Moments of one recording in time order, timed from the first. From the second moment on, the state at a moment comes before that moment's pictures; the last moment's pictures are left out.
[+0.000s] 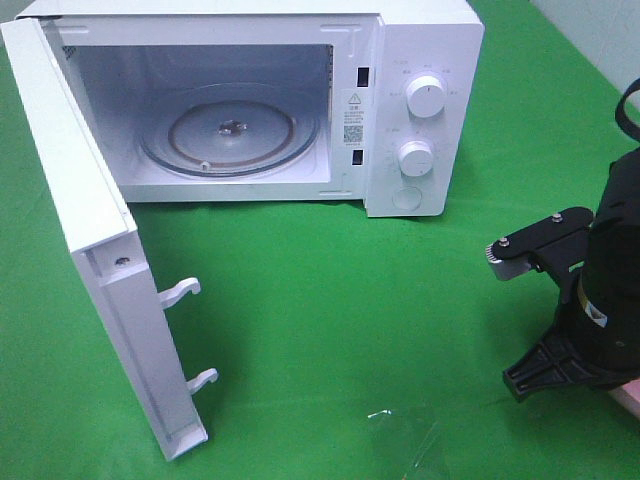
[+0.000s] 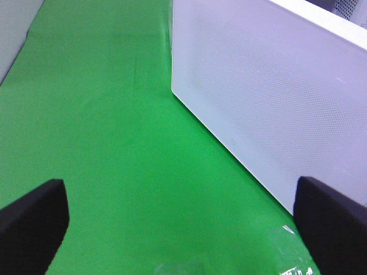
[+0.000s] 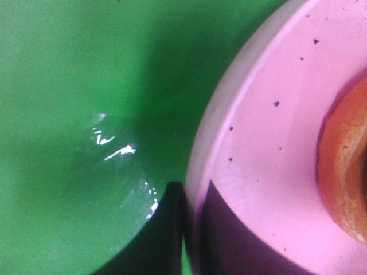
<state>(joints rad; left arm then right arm) -0.04 0.00 -0.51 -0.09 1.04 0.05 0.57 1.59 -0.60 -0.58 0.69 0.68</state>
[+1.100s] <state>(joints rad) -0.04 0.00 -0.51 -0.09 1.04 0.05 0.84 1.41 -0.60 -0.63 0.93 0.72</state>
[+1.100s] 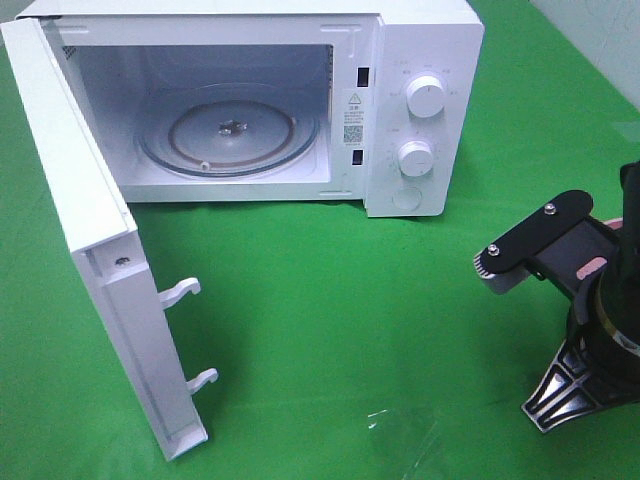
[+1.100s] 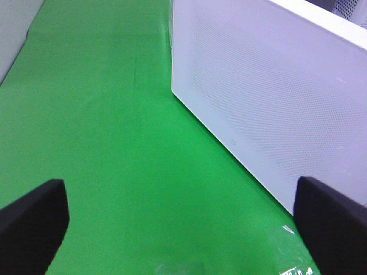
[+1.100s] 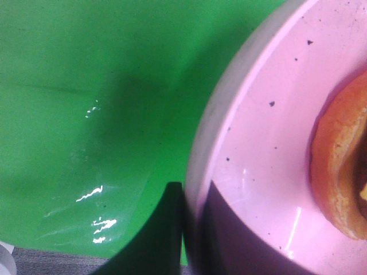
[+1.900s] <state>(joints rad) -0.04 0.00 -0.51 -0.09 1.04 0.05 1.20 1.36 -0.59 -0.62 1.06 0.72</state>
